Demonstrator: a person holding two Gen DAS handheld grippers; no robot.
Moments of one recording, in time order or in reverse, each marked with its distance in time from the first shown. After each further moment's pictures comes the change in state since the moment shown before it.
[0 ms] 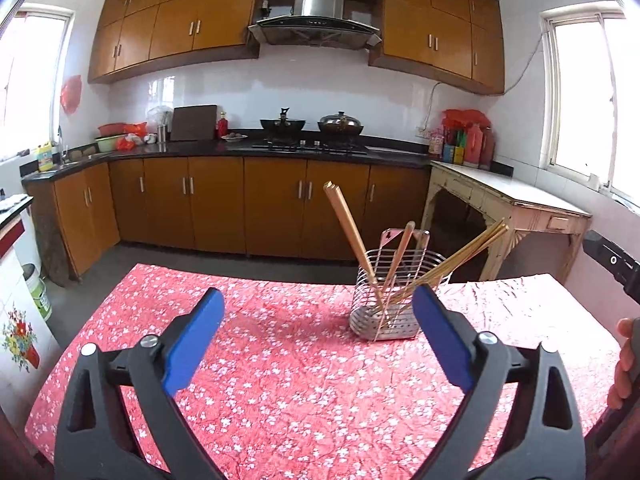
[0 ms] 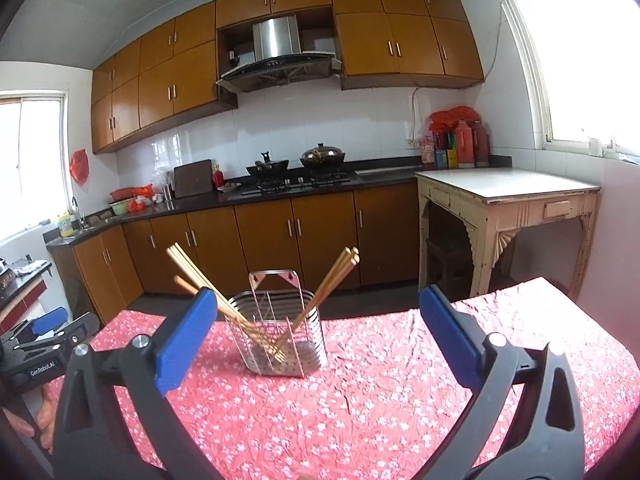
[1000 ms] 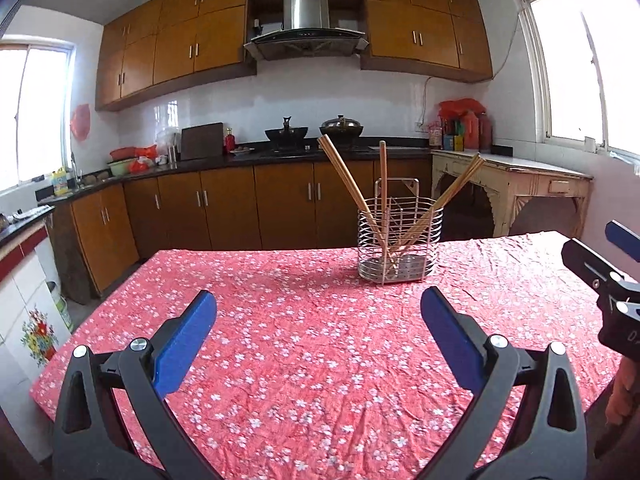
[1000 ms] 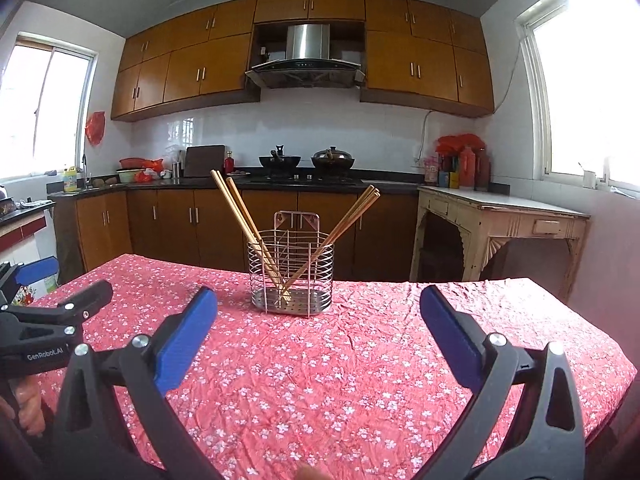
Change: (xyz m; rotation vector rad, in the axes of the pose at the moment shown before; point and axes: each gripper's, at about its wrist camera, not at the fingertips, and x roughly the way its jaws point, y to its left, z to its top) left arm -0.055 -0.014 -0.090 0.101 -0.060 0.041; right arm -0.062 0.040 -0.114 -0.144 -0.070 -0.008
